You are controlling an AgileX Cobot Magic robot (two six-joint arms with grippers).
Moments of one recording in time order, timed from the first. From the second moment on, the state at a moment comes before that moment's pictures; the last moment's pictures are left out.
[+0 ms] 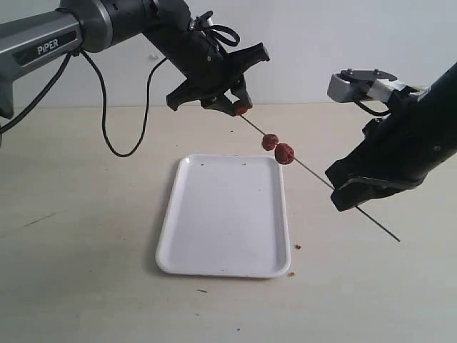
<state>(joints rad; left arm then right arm) -0.52 2.38 -2.25 -0.38 0.99 -0.43 0.10 1.52 -0.99 0.48 0.92 -0.50</state>
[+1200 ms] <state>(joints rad) -0.51 2.38 -2.25 -0.38 0.99 -0.44 0.10 1.51 -0.99 0.41 0.91 -0.47</state>
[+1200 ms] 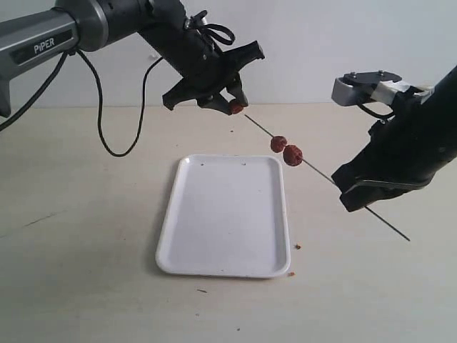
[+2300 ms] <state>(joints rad) -0.55 2.38 -2.25 -0.47 1.01 -0.40 0.10 1.51 -0.98 0.45 0.81 -0.49</state>
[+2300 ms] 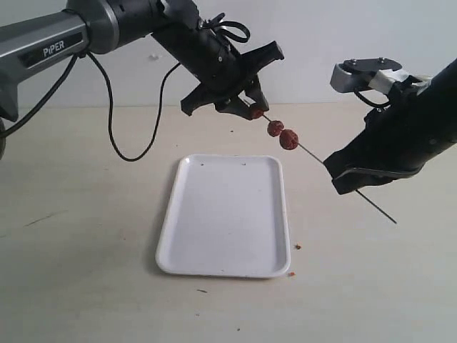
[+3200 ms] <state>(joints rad) -0.62 2.38 -2.25 -0.52 0.99 -0.39 0.10 1.51 -0.98 0.46 0.72 -0.52</state>
